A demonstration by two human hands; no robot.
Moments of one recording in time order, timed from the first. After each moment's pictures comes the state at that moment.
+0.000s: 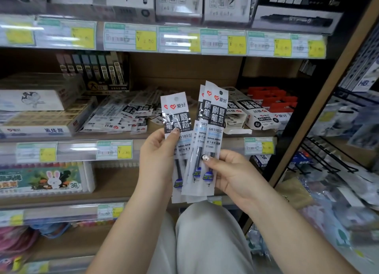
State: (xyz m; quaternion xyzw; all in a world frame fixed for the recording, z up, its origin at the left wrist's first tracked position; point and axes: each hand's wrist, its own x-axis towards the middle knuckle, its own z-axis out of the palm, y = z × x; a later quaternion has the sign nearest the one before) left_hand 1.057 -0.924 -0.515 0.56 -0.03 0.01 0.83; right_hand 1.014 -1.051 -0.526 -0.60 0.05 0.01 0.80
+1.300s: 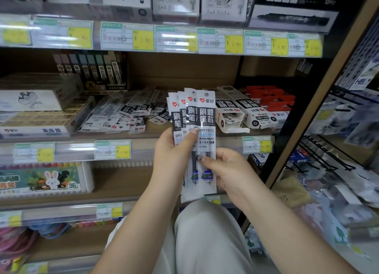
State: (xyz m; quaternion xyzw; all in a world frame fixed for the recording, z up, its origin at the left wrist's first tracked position) left_hand 1.058 -0.941 -0.519 0.61 -0.08 0.01 0.78; right_hand 1.021 -1.049 -0.531 -0.66 0.09 -0.04 0.74
